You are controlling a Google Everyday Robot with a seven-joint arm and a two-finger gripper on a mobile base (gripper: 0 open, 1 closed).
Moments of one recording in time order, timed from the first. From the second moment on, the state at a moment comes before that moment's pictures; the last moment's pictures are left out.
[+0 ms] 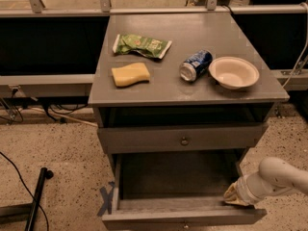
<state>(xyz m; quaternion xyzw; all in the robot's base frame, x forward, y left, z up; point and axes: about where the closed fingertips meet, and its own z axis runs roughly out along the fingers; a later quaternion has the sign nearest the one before) 0.455 -0.312 0.378 -0.67 0.72 0.11 0.16</state>
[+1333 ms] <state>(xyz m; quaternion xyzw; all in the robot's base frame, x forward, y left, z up) 0.433 -0.306 0.392 -0.68 0.70 0.13 0.16</state>
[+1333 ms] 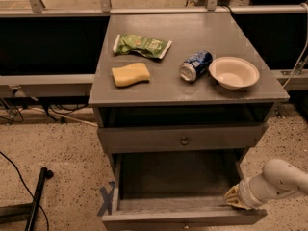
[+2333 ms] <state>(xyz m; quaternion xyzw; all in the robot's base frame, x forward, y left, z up) 0.433 -0.306 0.392 -0.68 0.70 0.13 0.16</state>
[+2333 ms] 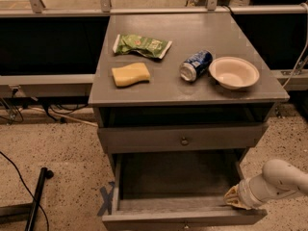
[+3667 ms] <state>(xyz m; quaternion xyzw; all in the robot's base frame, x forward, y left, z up) 0.457 -0.267 0.432 -0.70 0.66 0.08 0.26</state>
